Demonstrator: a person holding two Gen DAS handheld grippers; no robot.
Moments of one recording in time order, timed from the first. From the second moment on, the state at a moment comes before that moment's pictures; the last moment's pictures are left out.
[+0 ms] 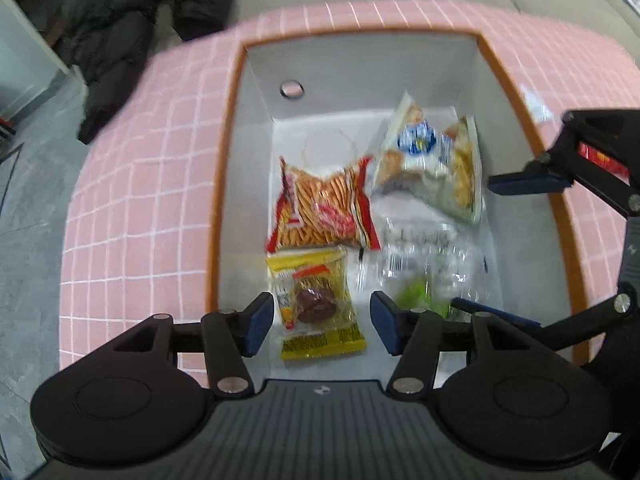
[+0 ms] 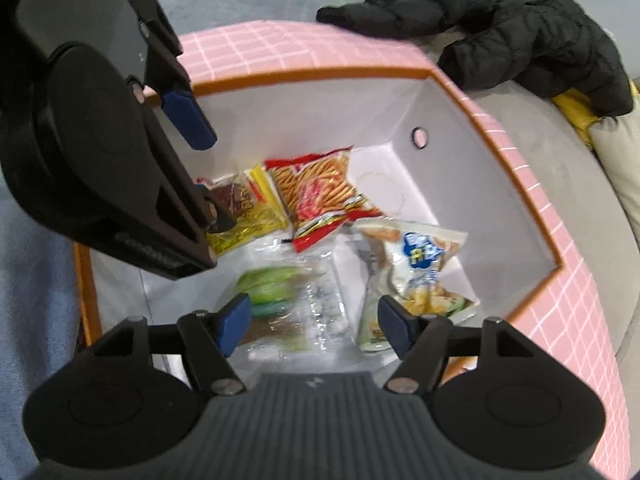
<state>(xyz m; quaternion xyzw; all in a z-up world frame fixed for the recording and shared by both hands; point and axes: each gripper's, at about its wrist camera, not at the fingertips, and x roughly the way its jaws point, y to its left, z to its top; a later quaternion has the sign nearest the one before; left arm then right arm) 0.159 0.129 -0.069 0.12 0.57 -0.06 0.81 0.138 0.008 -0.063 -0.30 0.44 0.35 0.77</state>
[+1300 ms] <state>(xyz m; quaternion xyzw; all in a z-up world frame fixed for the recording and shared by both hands) 0.063 -0.042 -0.028 0.02 0.38 -0.14 0.91 0.020 -0.243 -0.014 -0.01 0.35 0.08 0.93</state>
